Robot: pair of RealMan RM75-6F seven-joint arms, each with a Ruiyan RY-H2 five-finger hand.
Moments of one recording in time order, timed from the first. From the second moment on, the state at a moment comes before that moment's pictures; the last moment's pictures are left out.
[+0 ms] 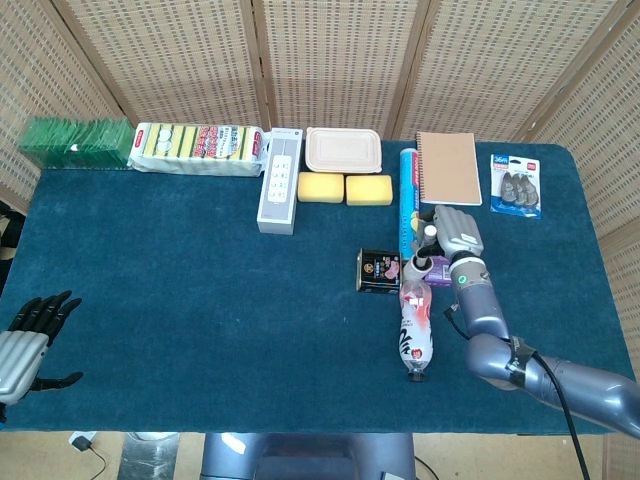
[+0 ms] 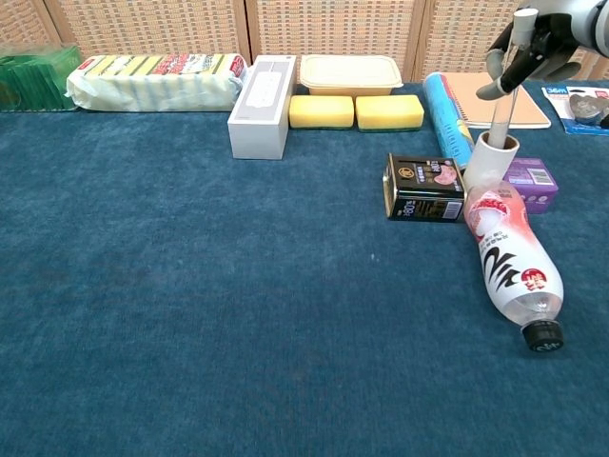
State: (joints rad) left arm -0.14 -1.02 0.08 -1.59 1.58 1.34 -0.07; right arm 0.94 -1.30 0.31 -1.58 -0.32 0.93 -0.39
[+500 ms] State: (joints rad) left arm -0.14 -1.02 0.08 -1.59 1.59 1.34 -0.07; right arm 0.92 -1.31 0.30 -1.57 -0.37 0.91 -0.34
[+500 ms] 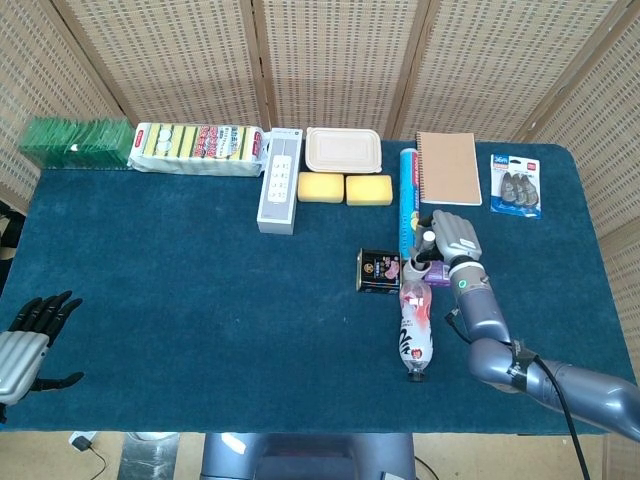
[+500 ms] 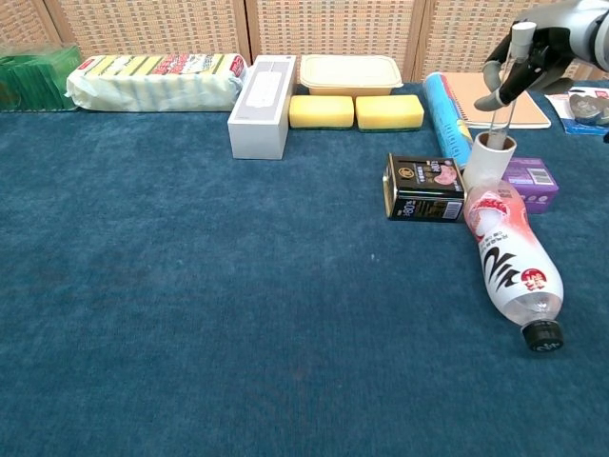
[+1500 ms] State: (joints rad) left arm -0.13 -1.01 0.09 -1.59 1.61 1.36 -0.08; right arm 0.90 -1.33 0.29 -1.60 -0.42 0.92 -0.32
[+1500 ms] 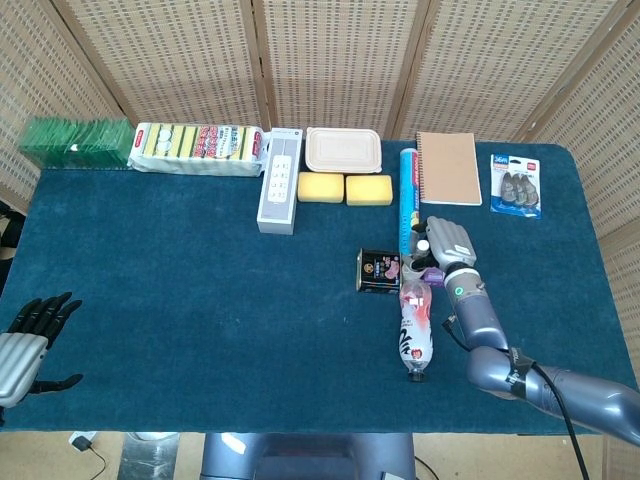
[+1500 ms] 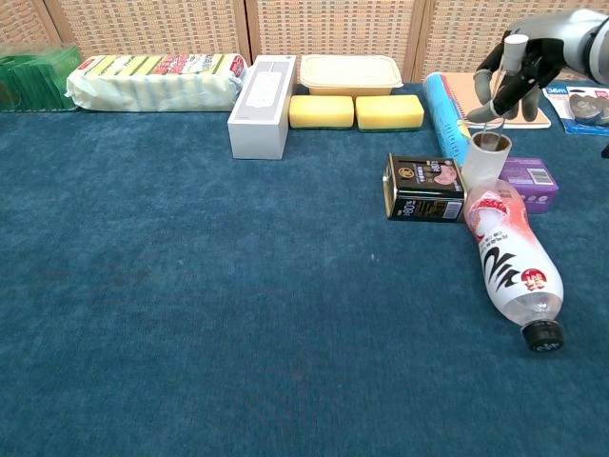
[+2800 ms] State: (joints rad) left arm -0.12 -1.01 0.10 -1.58 1.64 1.39 -0.10; right arm 0.88 -1.21 0.29 -1.73 -0.51 0.98 -0.34
